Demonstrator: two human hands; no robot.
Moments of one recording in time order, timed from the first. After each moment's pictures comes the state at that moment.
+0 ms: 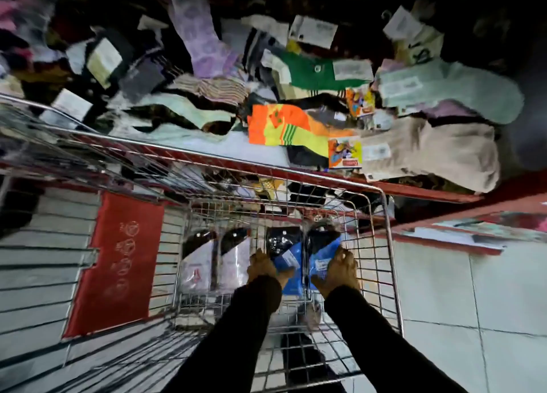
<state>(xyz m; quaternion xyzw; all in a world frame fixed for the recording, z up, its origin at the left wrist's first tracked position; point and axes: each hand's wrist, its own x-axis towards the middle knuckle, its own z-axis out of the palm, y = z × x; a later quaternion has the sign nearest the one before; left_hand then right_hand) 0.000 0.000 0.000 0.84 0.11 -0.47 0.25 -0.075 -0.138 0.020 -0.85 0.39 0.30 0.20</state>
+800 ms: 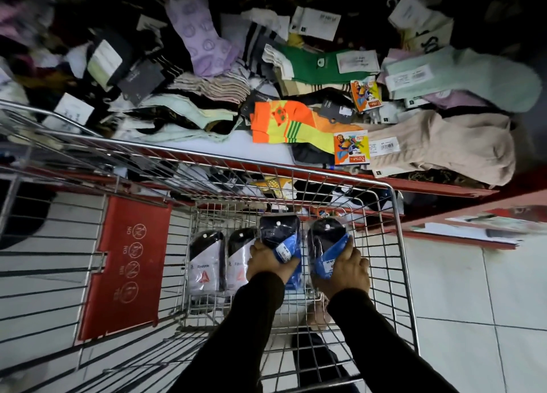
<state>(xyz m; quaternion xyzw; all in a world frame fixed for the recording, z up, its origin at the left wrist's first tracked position) 0.014 0.008 0.022 0.90 0.09 -0.37 0.21 -0.074 -0.126 0.026 -0.88 0.39 0.24 0.13</state>
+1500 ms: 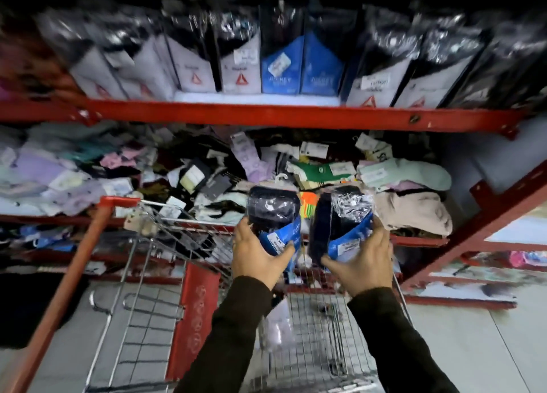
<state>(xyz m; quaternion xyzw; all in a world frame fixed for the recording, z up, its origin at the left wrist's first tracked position) 0.077 0.105 0.291 0.90 -0.08 -0.03 0.43 -0.027 -0.065 0.296 -0.88 0.37 -0.16 0.27</state>
